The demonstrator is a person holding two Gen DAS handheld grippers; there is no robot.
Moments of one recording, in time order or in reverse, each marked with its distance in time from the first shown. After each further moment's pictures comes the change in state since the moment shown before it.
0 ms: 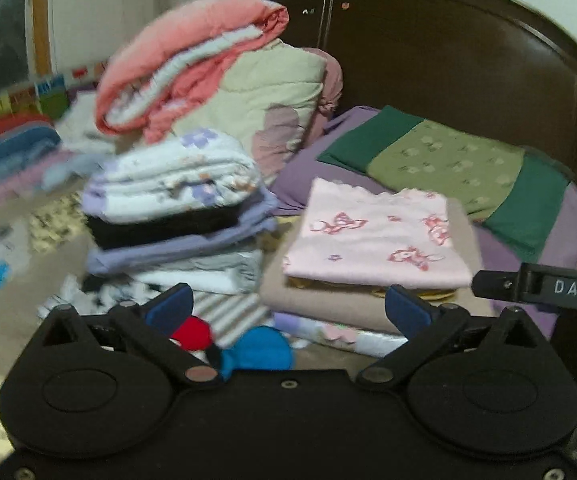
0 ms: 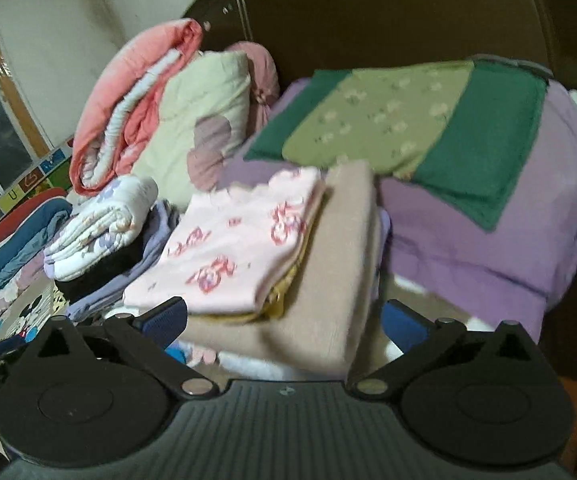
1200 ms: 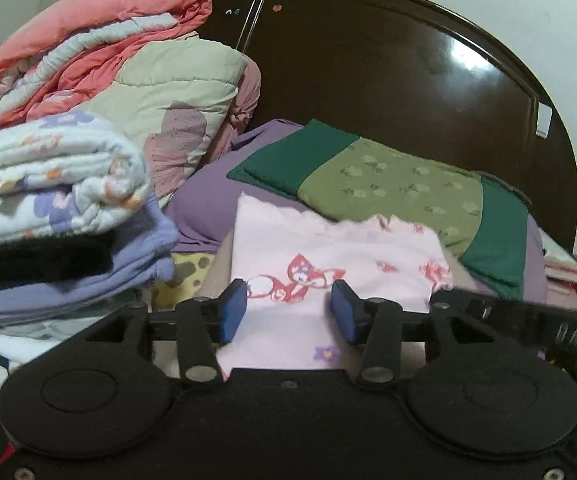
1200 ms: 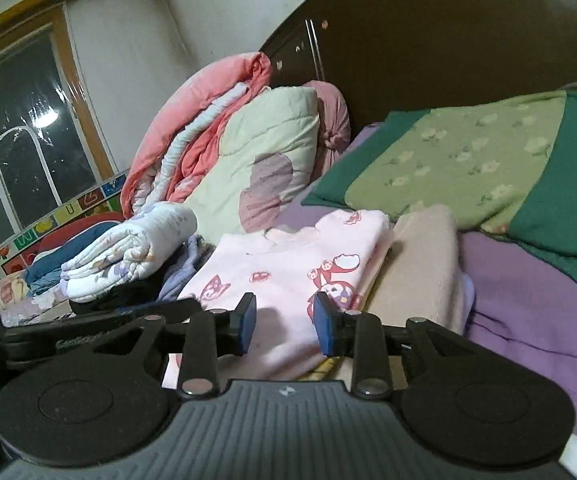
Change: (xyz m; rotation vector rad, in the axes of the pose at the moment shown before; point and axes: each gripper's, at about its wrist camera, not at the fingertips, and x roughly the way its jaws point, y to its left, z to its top) left arm 0.161 0.014 0.018 -0.059 -0.116 -0.394; right arm 0.099 -0.013 0.011 -0.135 -0.198 0.214
